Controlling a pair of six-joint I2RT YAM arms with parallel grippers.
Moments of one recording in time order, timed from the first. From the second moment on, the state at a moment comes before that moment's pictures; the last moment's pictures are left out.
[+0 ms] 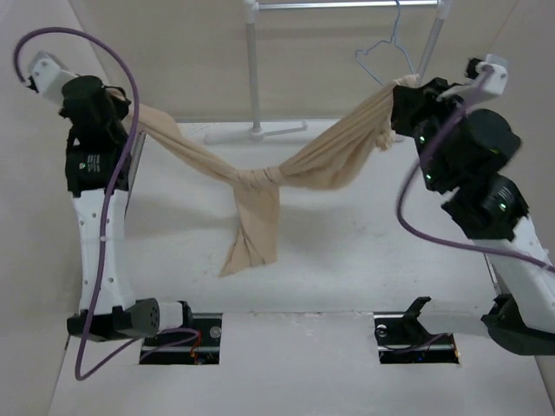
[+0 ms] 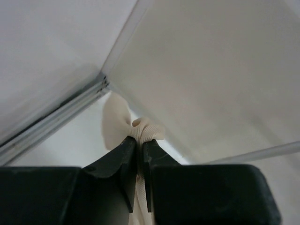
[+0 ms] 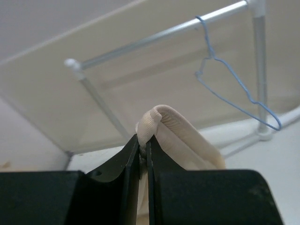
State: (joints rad) left arm 0.06 1.31 1.77 -0.60 -0.44 -0.60; right arm 0.75 1.21 1.82 -0.40 0.75 0.23
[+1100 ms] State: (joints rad) left arm -0.39 1.27 1.08 -0.49 -0.50 -0.65; right arm 0.07 0.82 0.72 -0.46 0.19 0.82
